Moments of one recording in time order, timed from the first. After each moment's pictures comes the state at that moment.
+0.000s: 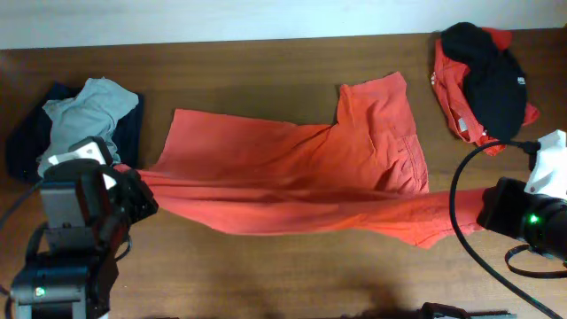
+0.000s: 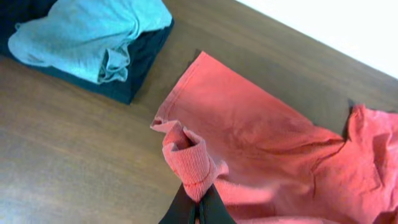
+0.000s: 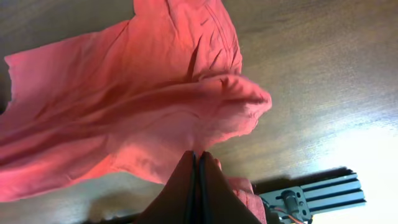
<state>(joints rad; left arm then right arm) 0.03 0.92 1.23 -1.07 -0.05 -0.39 -0.24 1.10 1.80 -1.69 -0.16 0.18</state>
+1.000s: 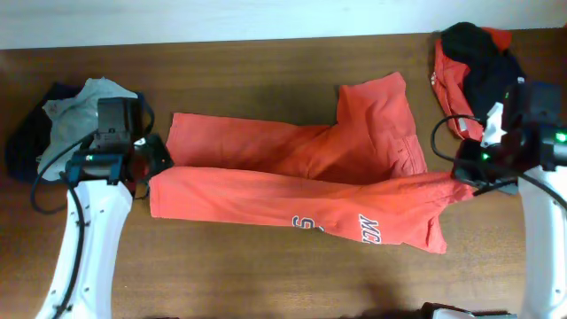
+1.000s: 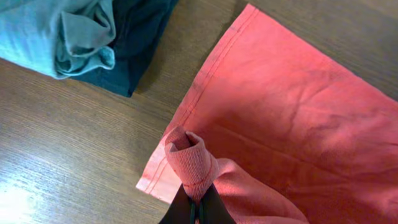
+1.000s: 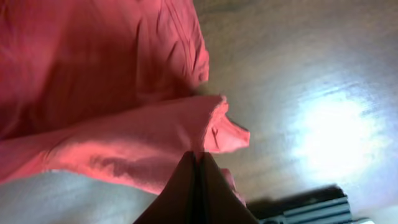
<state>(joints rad) 0.03 1.43 1.23 -0.89 -0.13 -0.38 -0.24 1.40 1.44 -1.35 -0.04 0.17</state>
